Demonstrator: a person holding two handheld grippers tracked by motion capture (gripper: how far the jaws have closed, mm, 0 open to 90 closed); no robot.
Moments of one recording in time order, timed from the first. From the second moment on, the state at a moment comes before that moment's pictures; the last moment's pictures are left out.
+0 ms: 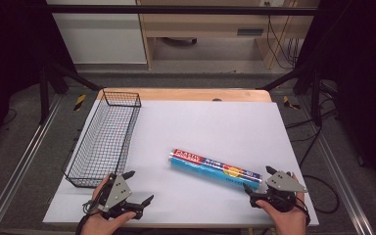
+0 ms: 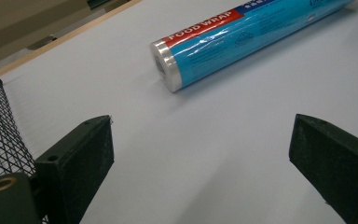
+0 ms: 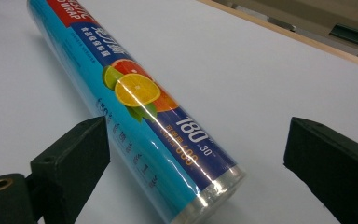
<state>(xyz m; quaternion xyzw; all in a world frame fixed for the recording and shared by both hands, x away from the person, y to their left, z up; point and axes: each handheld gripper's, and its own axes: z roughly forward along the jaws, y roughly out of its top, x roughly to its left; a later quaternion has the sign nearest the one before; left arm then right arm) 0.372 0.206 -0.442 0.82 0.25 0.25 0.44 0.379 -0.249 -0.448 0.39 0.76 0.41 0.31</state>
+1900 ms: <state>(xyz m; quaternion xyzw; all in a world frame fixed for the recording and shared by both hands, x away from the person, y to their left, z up) 0.369 0.200 -0.445 0.85 0.22 0.24 0.42 0.460 -0.207 -0.432 0.21 0.95 0.17 0.13</state>
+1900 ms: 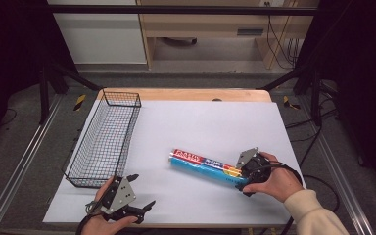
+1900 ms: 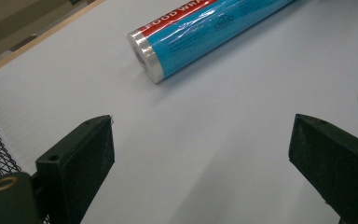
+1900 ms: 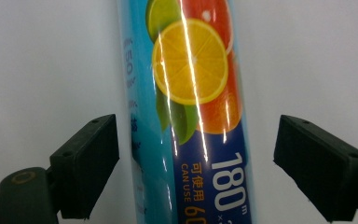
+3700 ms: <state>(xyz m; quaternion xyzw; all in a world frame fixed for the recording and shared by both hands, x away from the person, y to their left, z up) 0.369 0.198 -0.448 0.85 0.22 0.24 0.41 0.474 -0.208 -0.454 0.19 0.96 0.18 0.08</state>
